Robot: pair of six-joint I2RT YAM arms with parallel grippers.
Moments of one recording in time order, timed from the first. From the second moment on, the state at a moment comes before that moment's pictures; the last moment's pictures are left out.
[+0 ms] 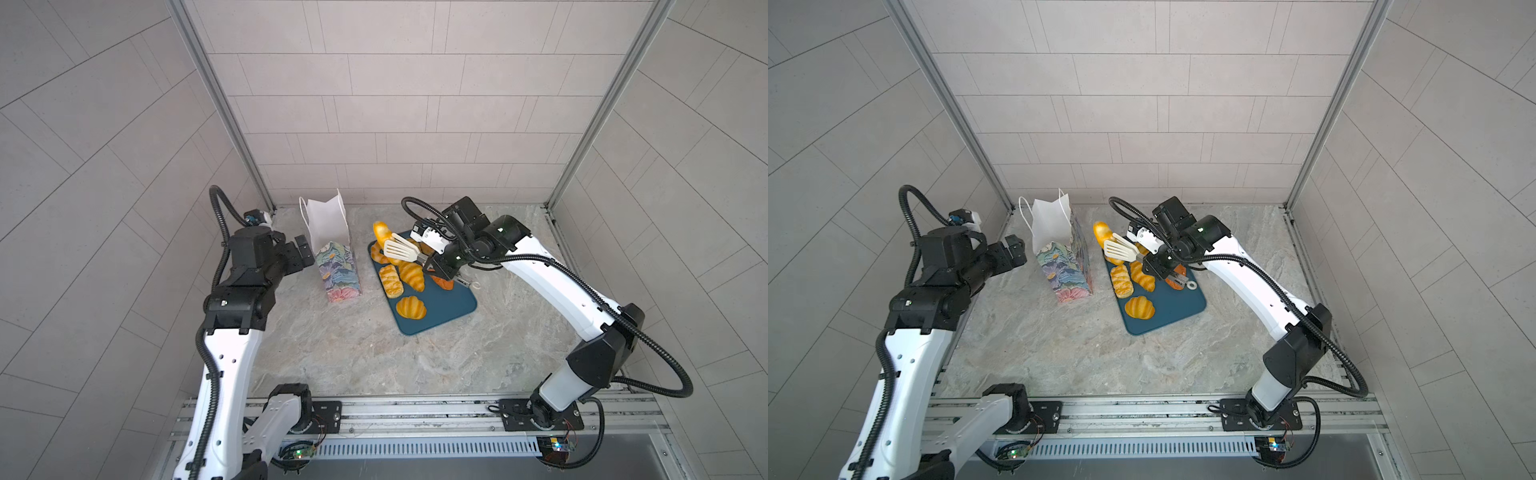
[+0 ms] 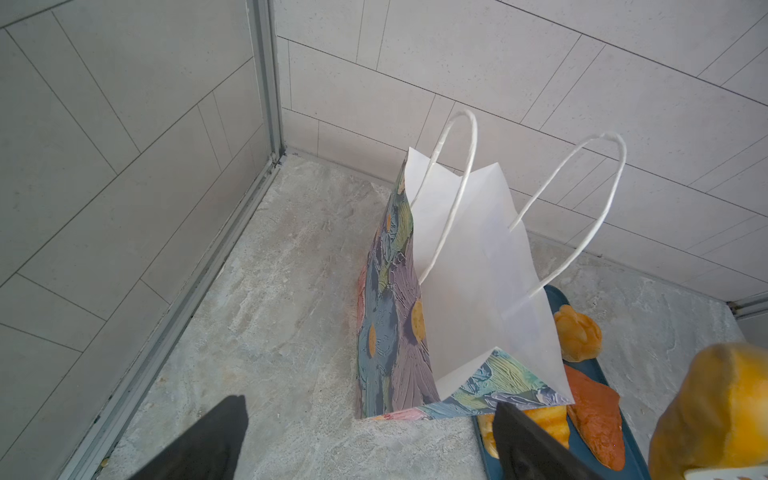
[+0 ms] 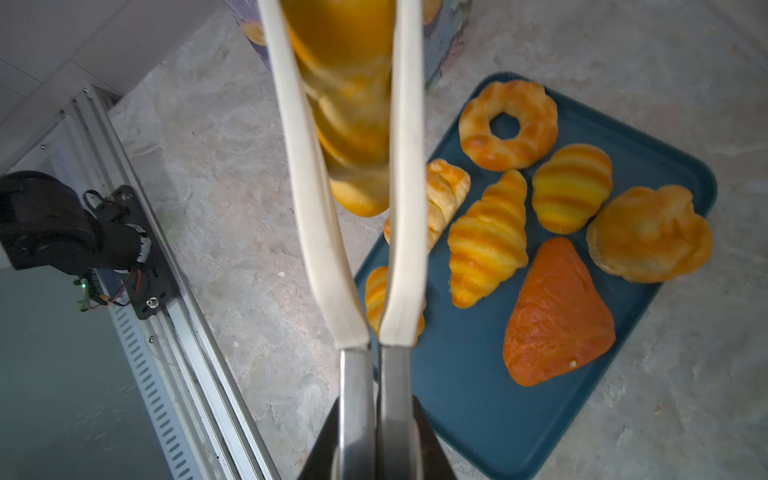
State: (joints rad) left arm 0.02 0.95 1.25 -0.83 -0.07 -0.31; right arm 0.61 1.62 1.75 -1.09 -0.35 -0.16
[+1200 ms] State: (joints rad) left arm 0.06 0.92 1.18 -0.83 -0.06 -0.33; right arm 0.81 2.14 2.52 -1.11 -0.25 0.10
